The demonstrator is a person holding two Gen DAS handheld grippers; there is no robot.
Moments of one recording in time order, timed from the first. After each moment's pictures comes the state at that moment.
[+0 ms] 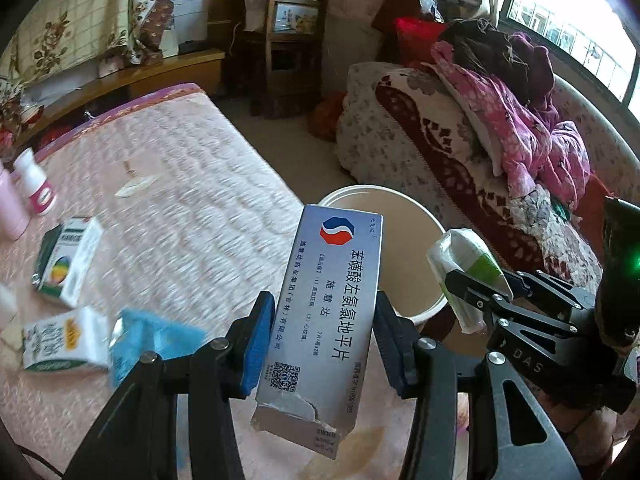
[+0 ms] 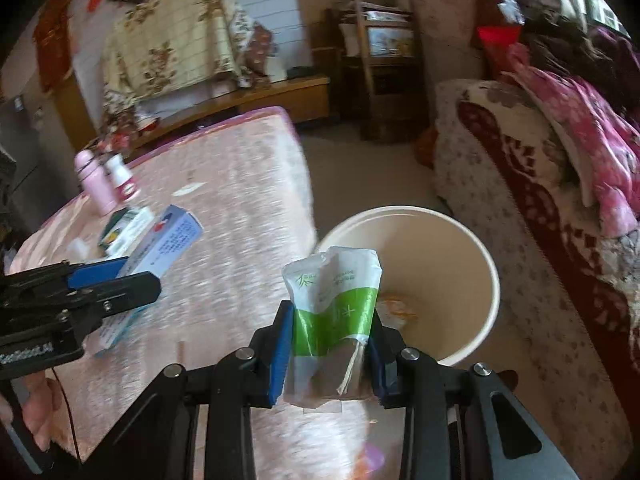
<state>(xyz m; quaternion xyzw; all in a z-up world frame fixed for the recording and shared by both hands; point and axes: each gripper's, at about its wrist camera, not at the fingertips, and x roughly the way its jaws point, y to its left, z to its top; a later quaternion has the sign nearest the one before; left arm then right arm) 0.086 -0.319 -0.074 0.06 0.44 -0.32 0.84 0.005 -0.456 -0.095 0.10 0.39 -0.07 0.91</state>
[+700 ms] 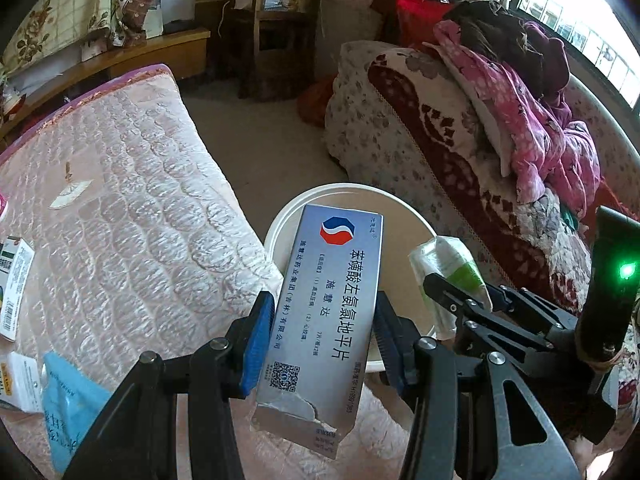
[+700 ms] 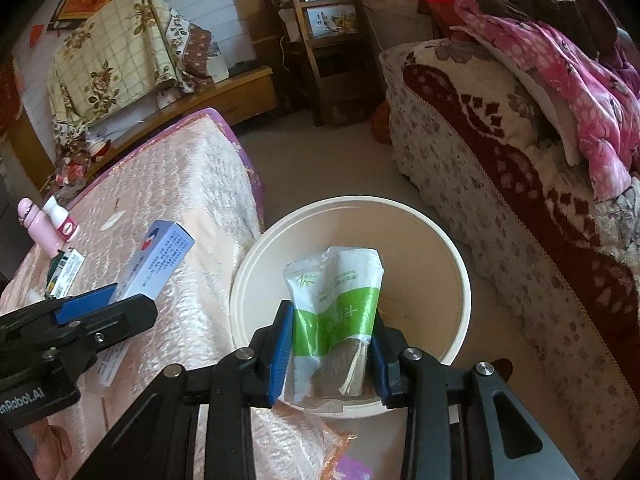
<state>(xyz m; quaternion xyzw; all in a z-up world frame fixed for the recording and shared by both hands) 0.123 -0.399 -0.106 0.05 0.47 -0.32 0.82 0.046 -0.535 -0.137 0.16 0.41 -0.13 0.89</state>
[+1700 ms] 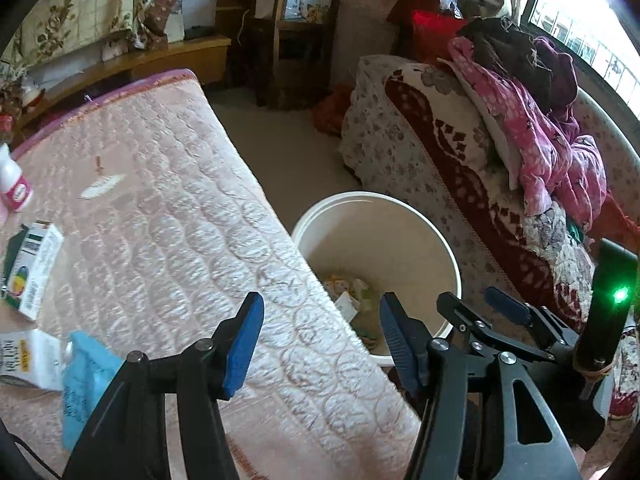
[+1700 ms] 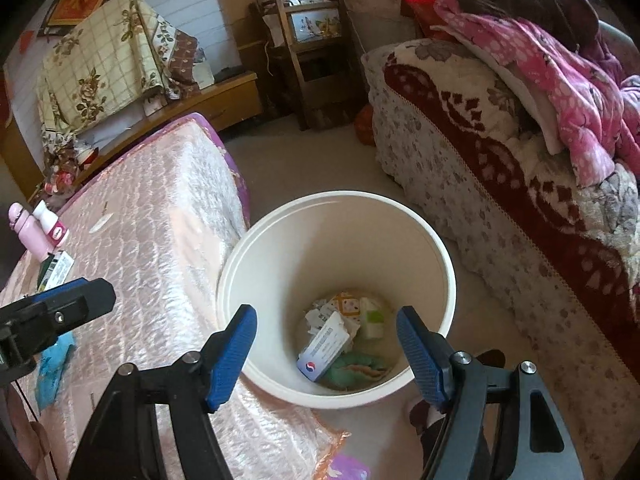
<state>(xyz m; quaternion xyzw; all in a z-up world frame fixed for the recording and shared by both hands) 0.106 -0.368 -0.089 0.04 0.46 -0.29 0.84 0.026 -0.528 -0.137 0.16 0.40 -0.16 0.89</state>
